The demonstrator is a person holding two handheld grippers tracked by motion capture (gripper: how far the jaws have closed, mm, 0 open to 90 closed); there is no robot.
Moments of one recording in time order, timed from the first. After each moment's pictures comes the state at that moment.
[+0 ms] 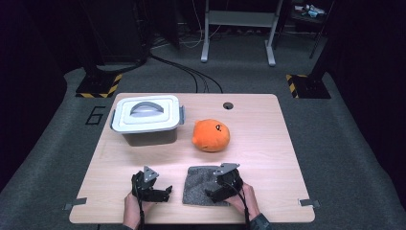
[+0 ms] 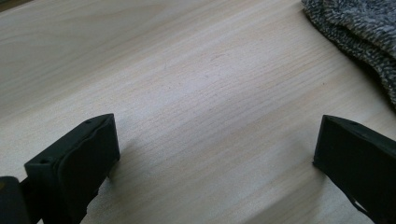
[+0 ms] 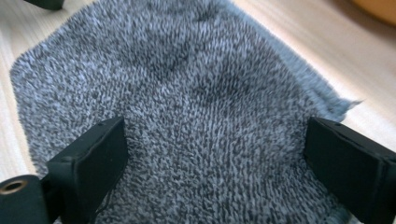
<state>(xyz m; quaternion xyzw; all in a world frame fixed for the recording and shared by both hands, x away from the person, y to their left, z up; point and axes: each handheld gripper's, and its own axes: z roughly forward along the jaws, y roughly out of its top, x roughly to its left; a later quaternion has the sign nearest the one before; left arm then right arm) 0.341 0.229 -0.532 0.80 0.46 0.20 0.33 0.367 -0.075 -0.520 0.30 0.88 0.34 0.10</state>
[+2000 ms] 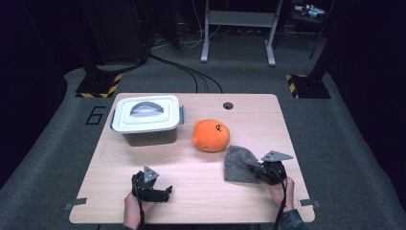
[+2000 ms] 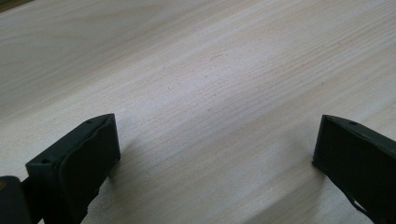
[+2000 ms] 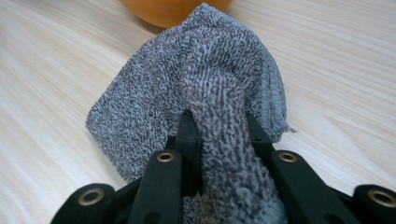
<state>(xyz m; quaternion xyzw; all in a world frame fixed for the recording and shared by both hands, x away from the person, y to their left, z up) 0.340 0.229 -0.531 0.80 0.46 0.20 0.33 0.388 -0.209 -0.493 0.41 0.80 0.39 0.17</state>
